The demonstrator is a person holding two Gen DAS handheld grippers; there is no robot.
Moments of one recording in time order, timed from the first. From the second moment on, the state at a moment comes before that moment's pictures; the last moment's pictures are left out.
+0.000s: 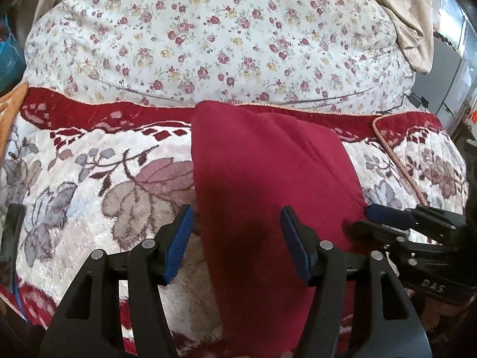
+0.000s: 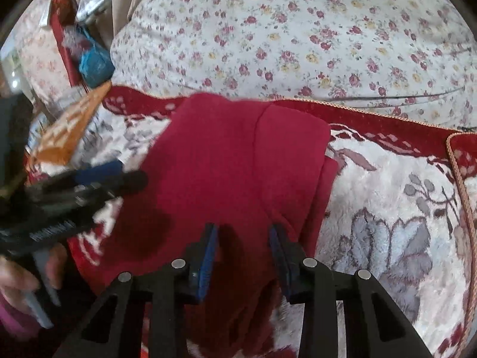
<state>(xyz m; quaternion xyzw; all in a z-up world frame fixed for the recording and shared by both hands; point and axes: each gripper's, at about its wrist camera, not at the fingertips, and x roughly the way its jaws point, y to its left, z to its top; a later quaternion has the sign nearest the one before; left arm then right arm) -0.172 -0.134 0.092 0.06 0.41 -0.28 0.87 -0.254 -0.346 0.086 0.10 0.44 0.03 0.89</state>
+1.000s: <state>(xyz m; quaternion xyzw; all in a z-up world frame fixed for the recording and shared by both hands) -0.181 -0.123 0.109 0.05 0.38 -0.25 0.89 -0.259 -0.345 0.111 0.09 0.39 -0.05 0.92</state>
